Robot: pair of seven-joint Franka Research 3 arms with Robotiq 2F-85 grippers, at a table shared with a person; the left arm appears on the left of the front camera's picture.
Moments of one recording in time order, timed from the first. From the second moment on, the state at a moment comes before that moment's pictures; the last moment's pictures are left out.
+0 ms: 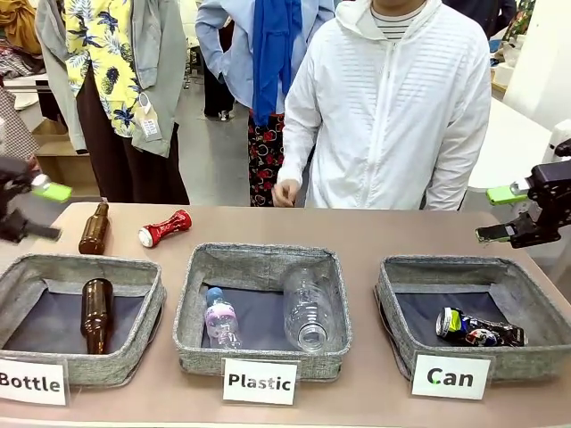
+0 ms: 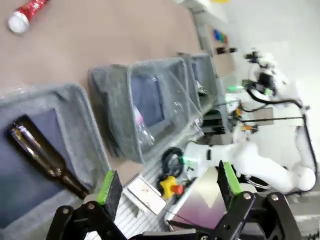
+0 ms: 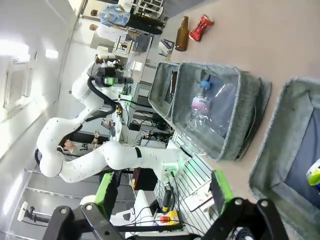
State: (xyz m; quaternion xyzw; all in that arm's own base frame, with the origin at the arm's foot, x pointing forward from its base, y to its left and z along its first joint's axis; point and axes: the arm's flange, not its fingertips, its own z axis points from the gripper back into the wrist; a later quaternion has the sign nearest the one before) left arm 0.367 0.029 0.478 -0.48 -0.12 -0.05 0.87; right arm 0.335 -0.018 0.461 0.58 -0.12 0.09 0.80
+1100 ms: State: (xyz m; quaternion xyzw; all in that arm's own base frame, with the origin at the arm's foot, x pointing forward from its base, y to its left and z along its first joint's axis) left arm 0.243 0.198 0.494 -0.53 -0.25 0.05 0.81; right arm 0.335 -0.019 0.461 0.58 -0.12 0.09 0.80
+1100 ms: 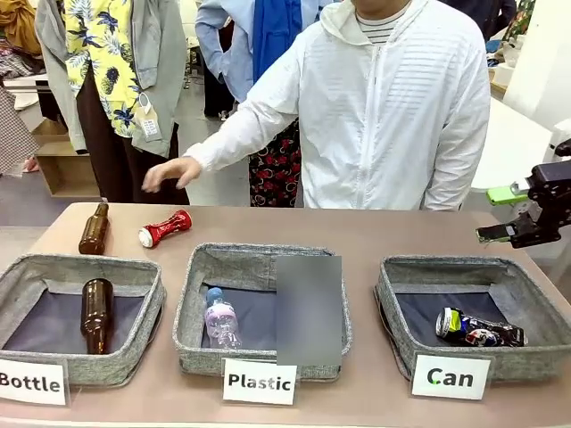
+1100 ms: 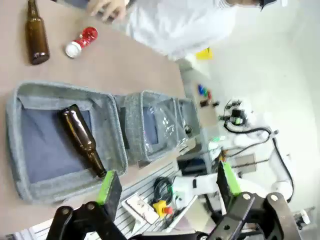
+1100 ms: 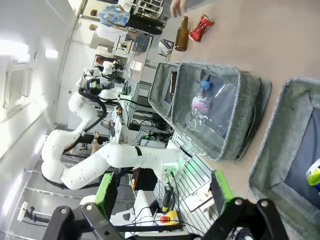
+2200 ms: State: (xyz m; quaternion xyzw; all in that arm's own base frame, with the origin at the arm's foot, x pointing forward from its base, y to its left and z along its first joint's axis) left arm 0.386 0.127 0.482 -0.53 -0.13 0.04 0.84; right arm 0.335 -0.018 0.461 0.58 -0.12 0.09 0.80
